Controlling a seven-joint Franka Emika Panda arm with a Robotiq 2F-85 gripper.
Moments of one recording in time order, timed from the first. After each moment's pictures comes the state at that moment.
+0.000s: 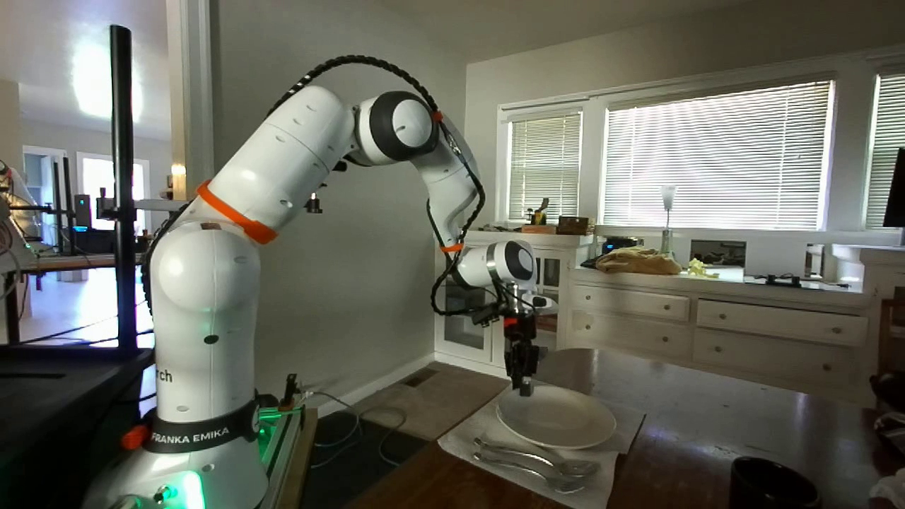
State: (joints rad) arm 0.41 0.61 0.04 -1.82 -0.46 2.05 0.71
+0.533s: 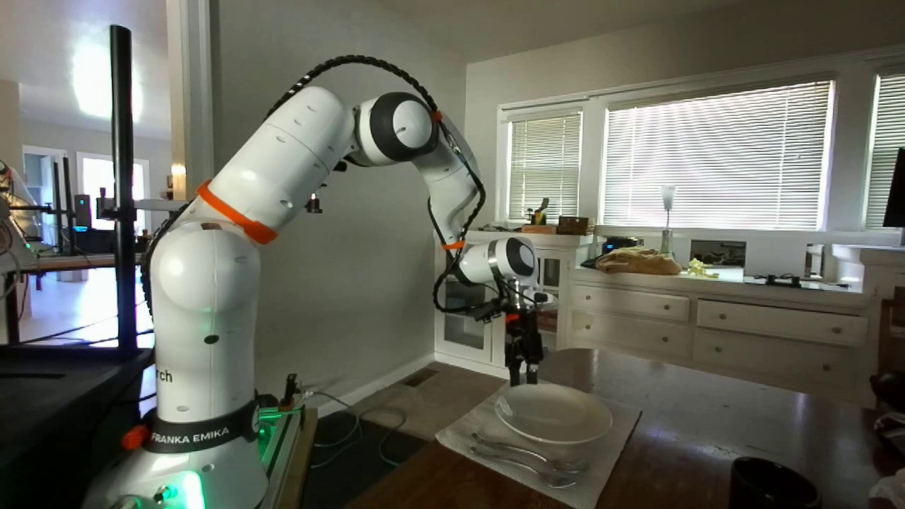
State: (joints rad) arm 0.41 0.61 0.04 -1.78 -0.45 2.02 0.71
